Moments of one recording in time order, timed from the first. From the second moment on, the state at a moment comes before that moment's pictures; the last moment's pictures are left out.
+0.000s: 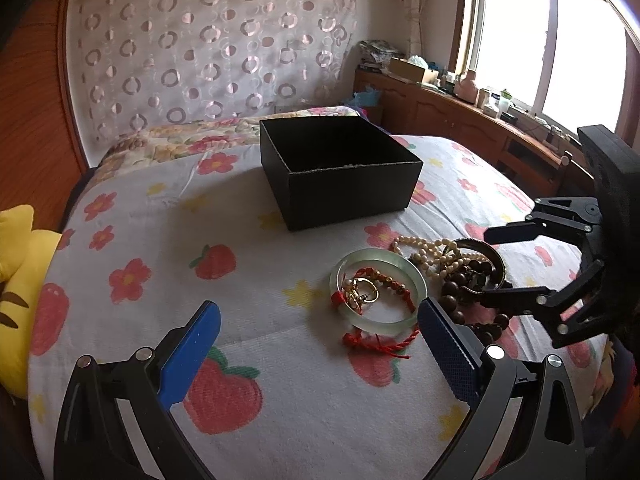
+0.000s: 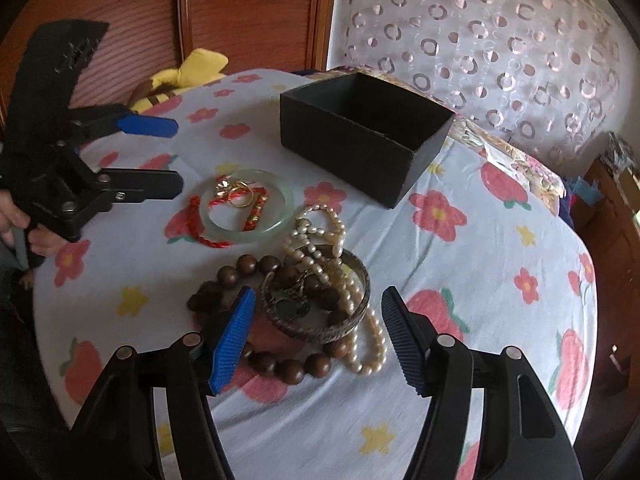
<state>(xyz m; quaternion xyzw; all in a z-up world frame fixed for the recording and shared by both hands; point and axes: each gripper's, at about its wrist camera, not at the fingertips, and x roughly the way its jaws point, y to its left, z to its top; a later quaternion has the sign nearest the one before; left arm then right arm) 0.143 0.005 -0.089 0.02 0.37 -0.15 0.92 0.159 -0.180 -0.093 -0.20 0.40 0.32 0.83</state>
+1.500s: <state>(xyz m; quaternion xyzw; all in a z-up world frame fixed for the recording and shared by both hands) 0.148 -0.007 -0.092 0.03 0.38 -0.17 0.91 0.182 -0.222 -0.077 -0.23 0.37 0.13 0.89</state>
